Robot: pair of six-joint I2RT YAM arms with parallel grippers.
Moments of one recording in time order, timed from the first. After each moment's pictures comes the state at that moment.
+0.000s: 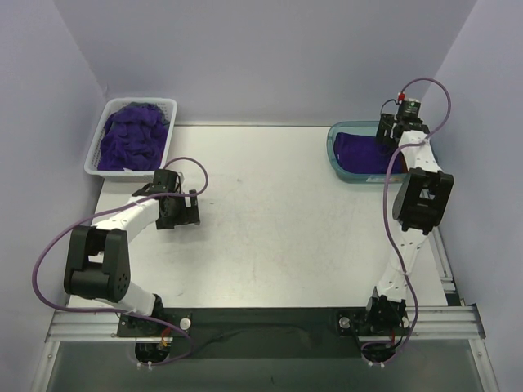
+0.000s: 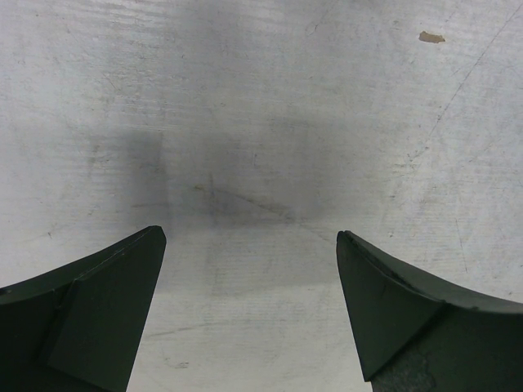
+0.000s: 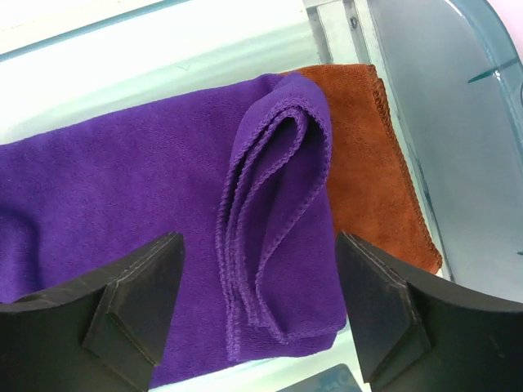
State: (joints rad) left arm -0.14 1.52 0.87 -0.47 0.02 -0.30; right arm -0.21 2.26 1.95 -0.45 0.14 -0.01
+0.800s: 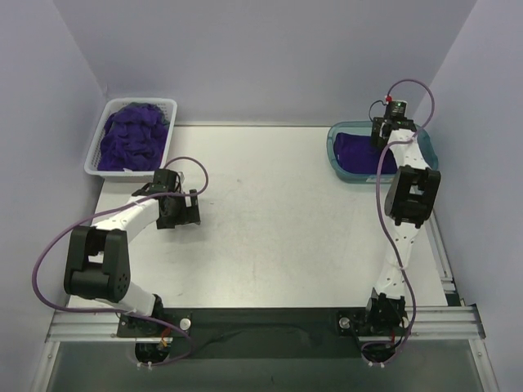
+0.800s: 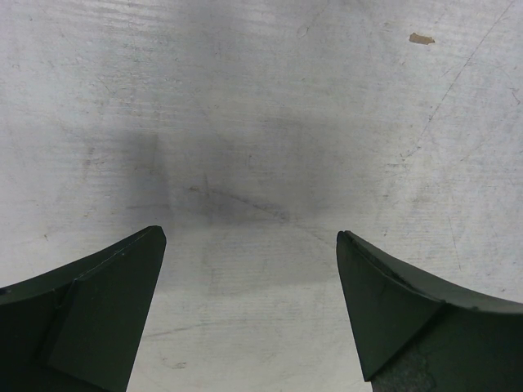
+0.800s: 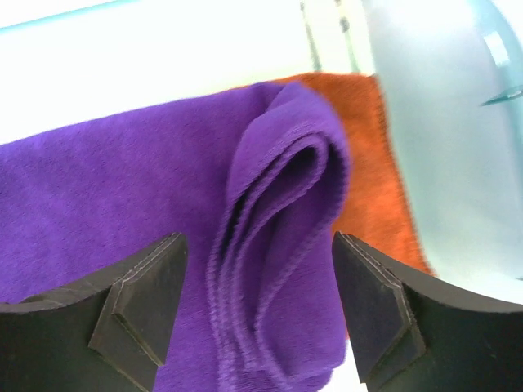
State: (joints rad) left arm -0.14 1.52 0.87 -0.47 0.04 -0.30; right arm -0.15 2.40 2.09 -0.50 0.28 -0.06
